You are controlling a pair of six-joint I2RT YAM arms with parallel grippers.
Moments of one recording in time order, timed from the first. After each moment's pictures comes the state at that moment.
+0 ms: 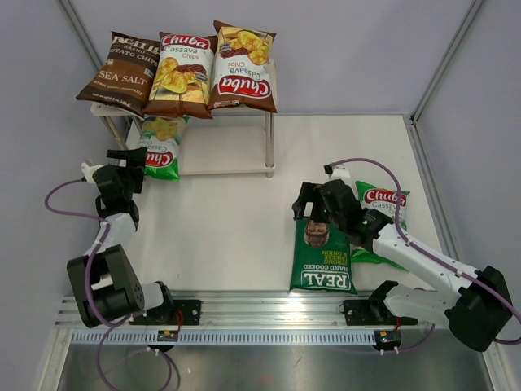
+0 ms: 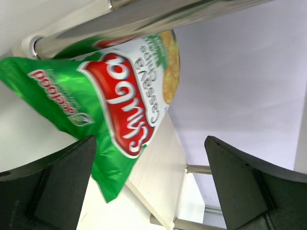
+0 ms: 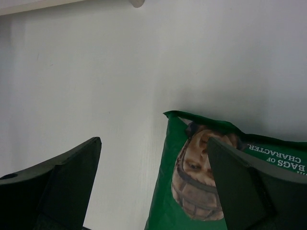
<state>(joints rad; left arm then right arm) 0.35 1.31 0.64 0.42 0.14 -1.13 0.72 1.10 0.77 -0.27 0.27 0.63</state>
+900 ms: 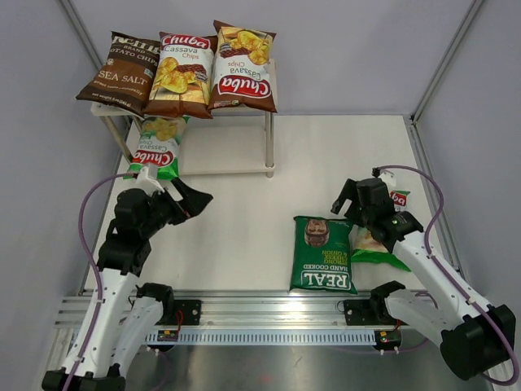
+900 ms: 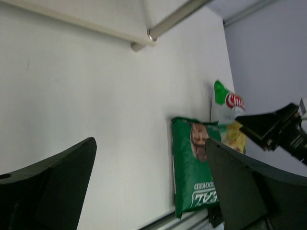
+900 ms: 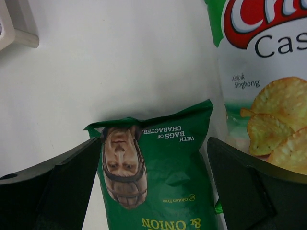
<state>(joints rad) -0.12 0.64 0.72 -0.42 0.33 -0.70 0.37 0.95 0.74 -0.54 0.26 0.70</state>
